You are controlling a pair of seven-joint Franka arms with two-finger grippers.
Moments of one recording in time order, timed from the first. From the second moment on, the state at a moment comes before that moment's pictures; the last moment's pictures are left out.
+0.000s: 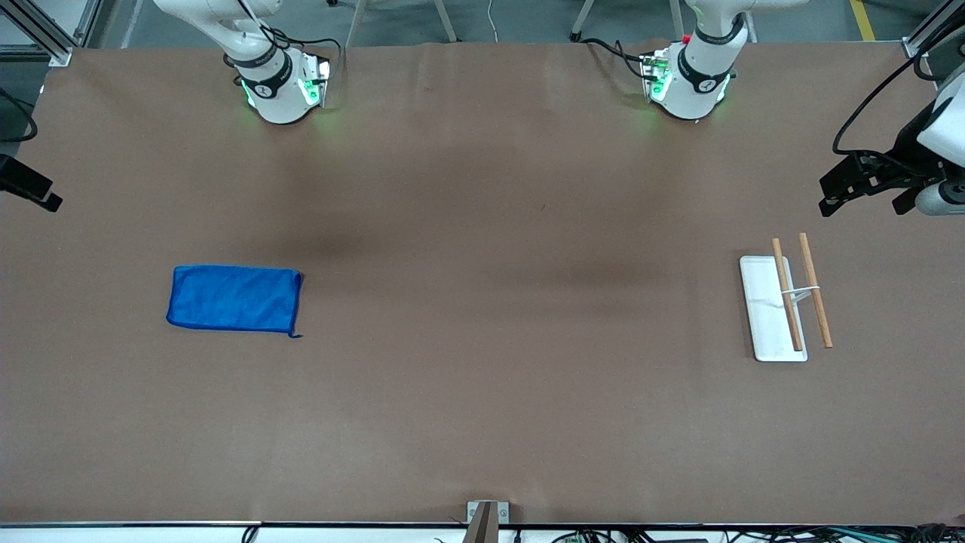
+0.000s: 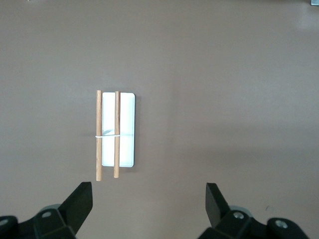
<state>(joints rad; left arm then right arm) -0.02 0.00 -0.07 -1.52 0.03 1.62 -0.10 -0.02 -0.02 -0.11 -1.55 -0.03 1.56 0.09</state>
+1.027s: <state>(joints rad) -0.02 0.02 -0.07 -1.52 0.03 1.62 -0.09 -0.02 -0.02 -0.11 -1.55 -0.03 1.57 0.09</state>
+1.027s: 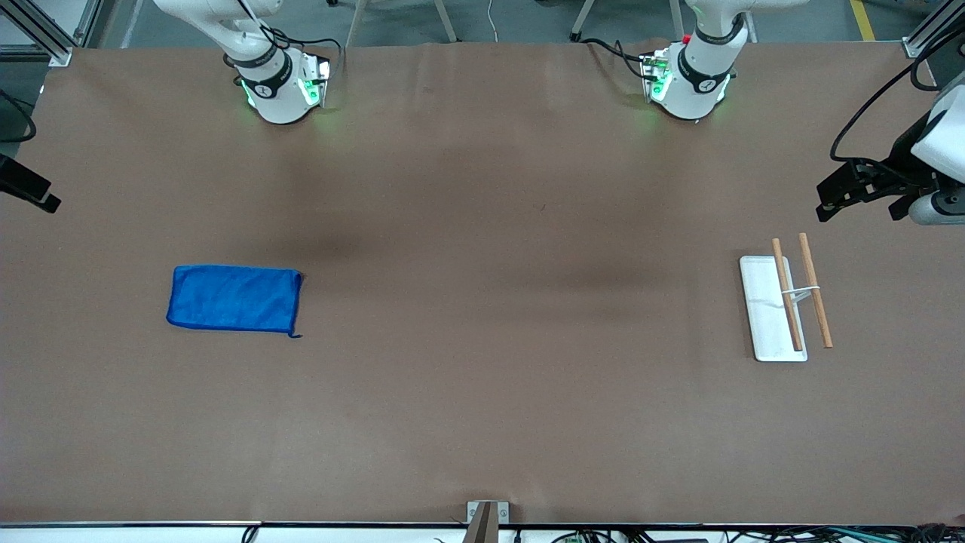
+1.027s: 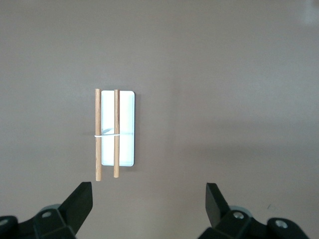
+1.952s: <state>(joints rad) -0.02 0.03 -0.07 -1.52 0.03 1.62 -0.09 0.02 0.12 -0.10 -1.77 -0.02 1.78 0.02</state>
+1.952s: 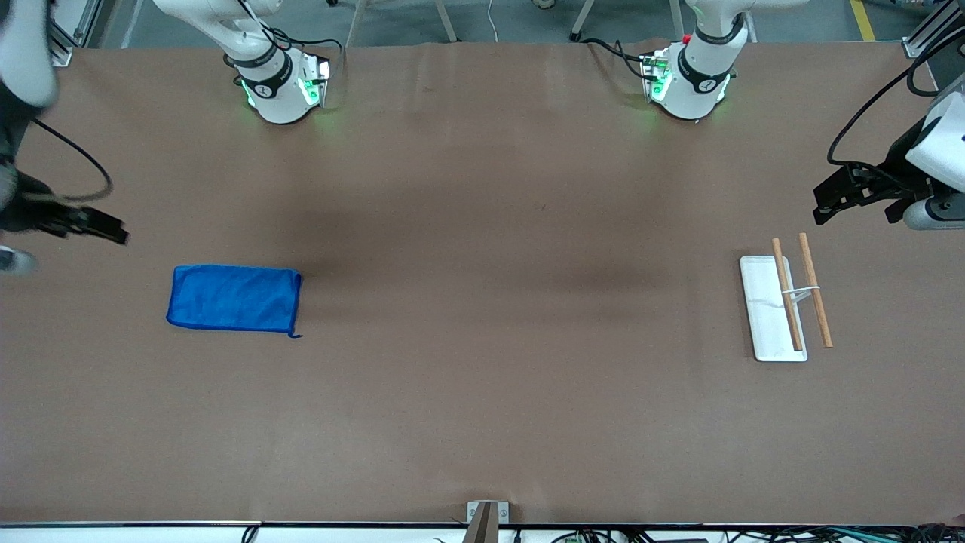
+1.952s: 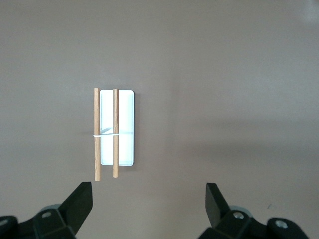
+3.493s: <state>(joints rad) -0.03 0.03 -0.07 -1.52 0.03 1.62 -0.09 -0.02 0.46 -0.11 -2.19 -0.02 2.62 -0.10</state>
